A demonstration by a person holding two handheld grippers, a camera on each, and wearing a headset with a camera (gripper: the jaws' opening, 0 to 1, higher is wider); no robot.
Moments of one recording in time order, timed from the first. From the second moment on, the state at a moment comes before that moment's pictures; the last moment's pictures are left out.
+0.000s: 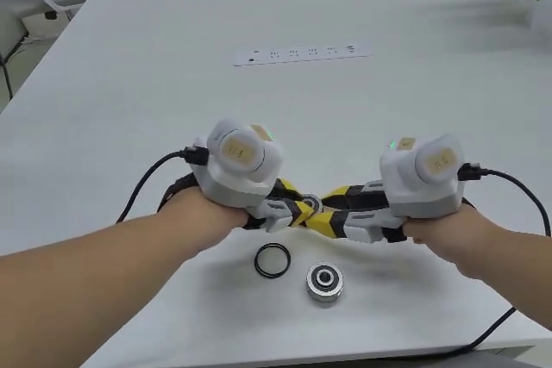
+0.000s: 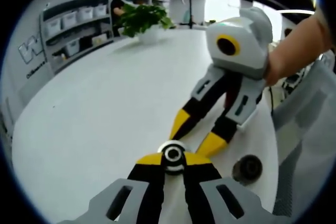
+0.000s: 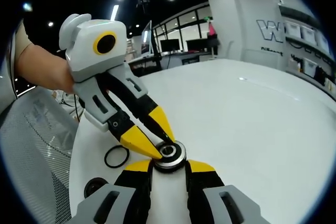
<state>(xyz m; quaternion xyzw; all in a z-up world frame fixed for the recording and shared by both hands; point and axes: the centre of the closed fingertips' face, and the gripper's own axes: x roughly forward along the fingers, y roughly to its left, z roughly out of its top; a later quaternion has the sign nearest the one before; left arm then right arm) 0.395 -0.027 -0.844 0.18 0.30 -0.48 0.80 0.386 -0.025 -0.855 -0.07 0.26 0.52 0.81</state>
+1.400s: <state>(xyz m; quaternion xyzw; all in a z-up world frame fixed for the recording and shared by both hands) 0.396 -0.027 -0.844 0.18 0.30 -0.47 0.81 0.388 -0.039 -0.854 -0.02 0.29 0.48 0.83</state>
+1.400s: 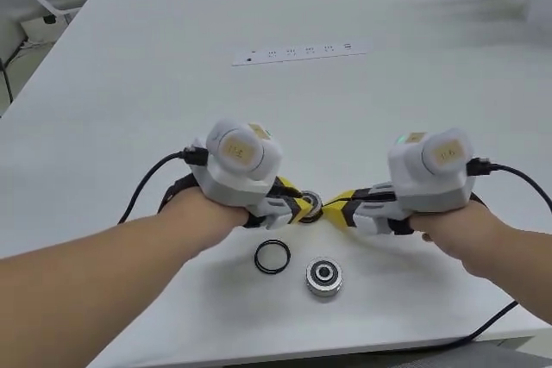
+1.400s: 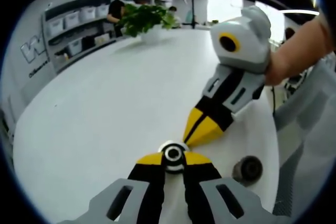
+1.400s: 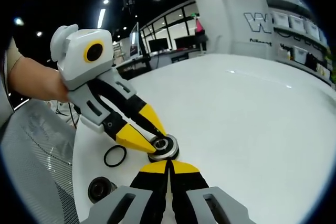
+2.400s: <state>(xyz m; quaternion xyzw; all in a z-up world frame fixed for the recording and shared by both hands) 0.392 -0.028 -0.844 0.19 0.30 -0.46 0.81 0.393 -0.041 -0.845 0.09 0.33 0.44 0.83</state>
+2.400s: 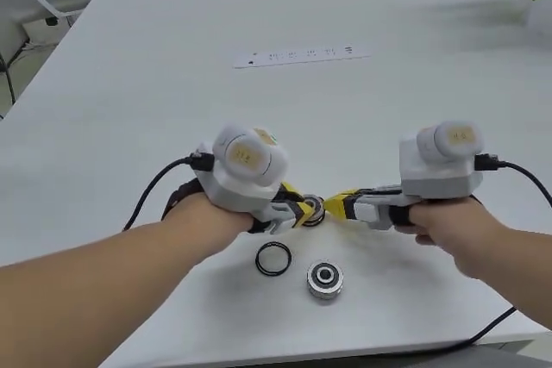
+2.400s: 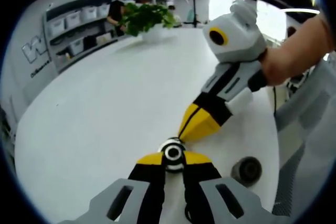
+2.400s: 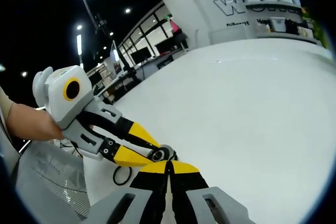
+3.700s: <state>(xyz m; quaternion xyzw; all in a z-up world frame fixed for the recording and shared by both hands) 0.392 -0.028 -0.845 0.19 0.30 -0.46 0.81 0.385 -0.027 -0.836 0.12 0.32 0.46 0.82</state>
